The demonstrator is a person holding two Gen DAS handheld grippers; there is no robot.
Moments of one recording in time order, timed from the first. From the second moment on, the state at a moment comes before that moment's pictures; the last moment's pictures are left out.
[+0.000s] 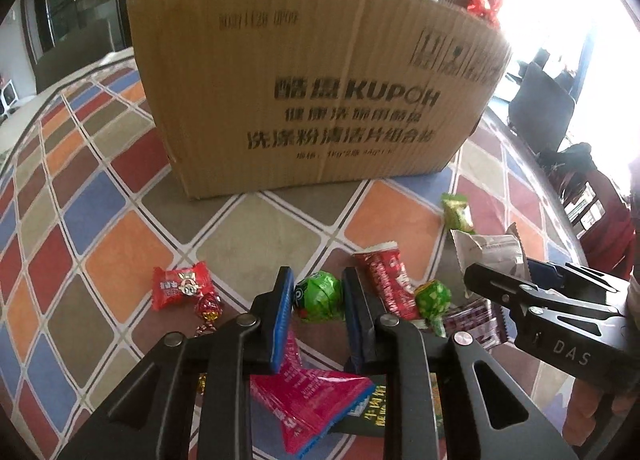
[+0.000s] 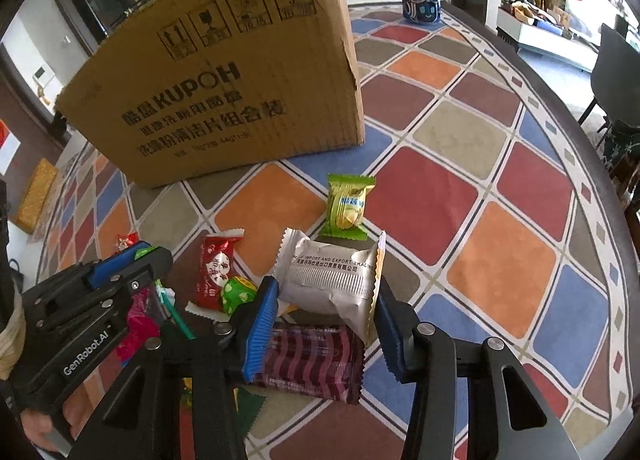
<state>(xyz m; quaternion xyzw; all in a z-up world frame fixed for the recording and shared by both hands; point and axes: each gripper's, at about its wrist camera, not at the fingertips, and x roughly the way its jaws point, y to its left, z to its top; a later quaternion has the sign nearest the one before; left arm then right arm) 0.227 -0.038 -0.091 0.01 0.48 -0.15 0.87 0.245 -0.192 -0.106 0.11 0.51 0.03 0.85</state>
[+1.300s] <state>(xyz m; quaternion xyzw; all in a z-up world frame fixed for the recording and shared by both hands) 0.266 -0.025 0.066 0.02 0.30 -0.12 0.95 0.297 -0.179 0.048 0.06 0.34 0.09 0.93</state>
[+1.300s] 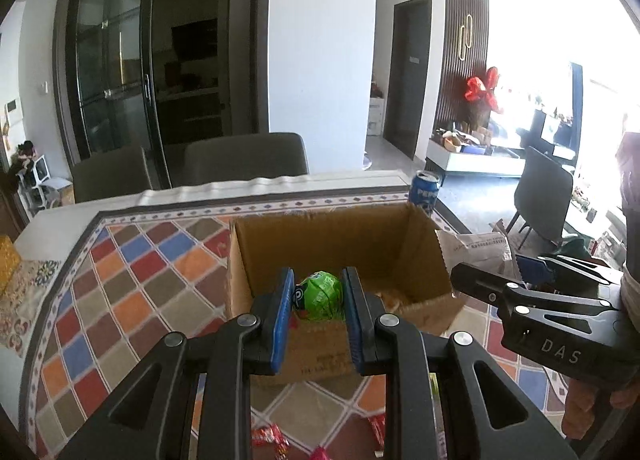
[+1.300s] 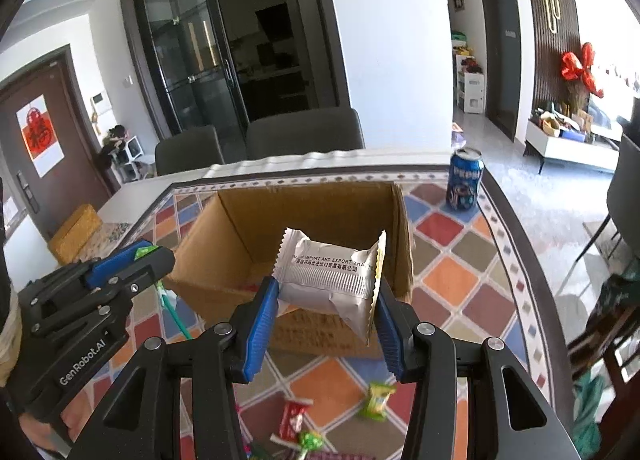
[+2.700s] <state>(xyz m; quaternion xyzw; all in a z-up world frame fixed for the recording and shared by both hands) 0.293 -0.010 0.052 0.06 0.35 -0.05 0.93 0.338 -0.153 0.041 0.01 0.39 0.09 0.92</state>
